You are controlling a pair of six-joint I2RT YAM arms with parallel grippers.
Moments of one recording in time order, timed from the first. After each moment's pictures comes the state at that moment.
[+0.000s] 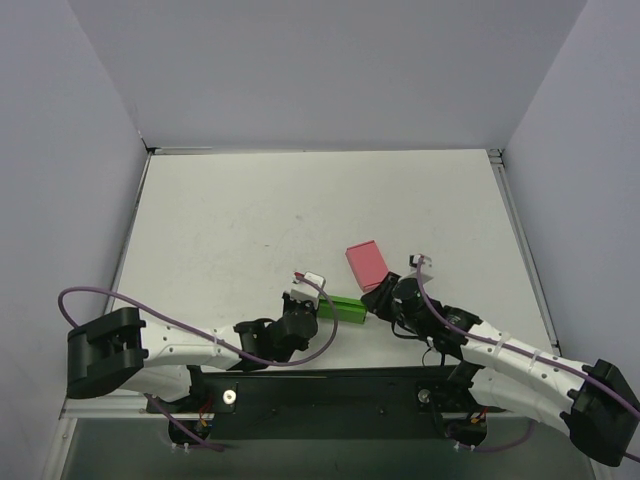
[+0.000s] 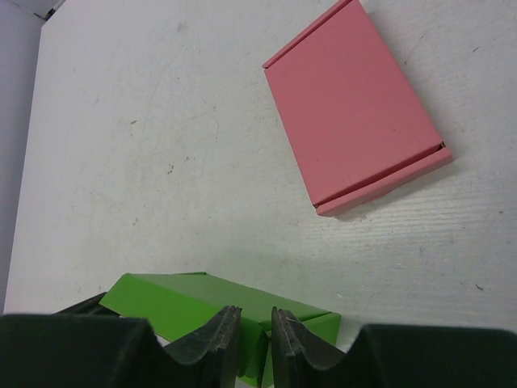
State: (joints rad) left arm -1.30 1.31 0.50 0.28 -0.81 -0.46; right arm 0.83 0.89 0.37 -0.11 0.27 0.99
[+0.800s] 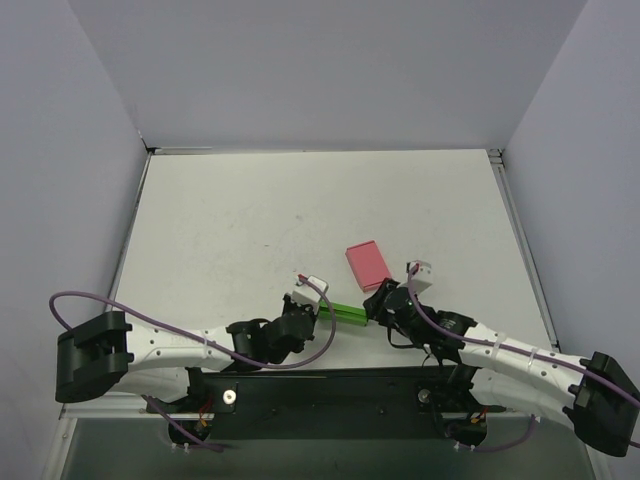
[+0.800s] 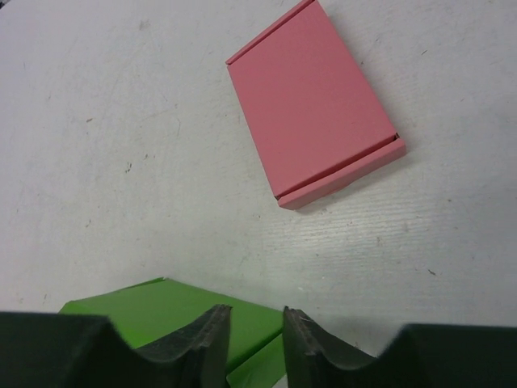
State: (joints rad) left arm -1.31 1.23 0.50 0.17 -0.70 -0.42; right arm 0.93 0.91 0.35 -0.15 0.44 1.00
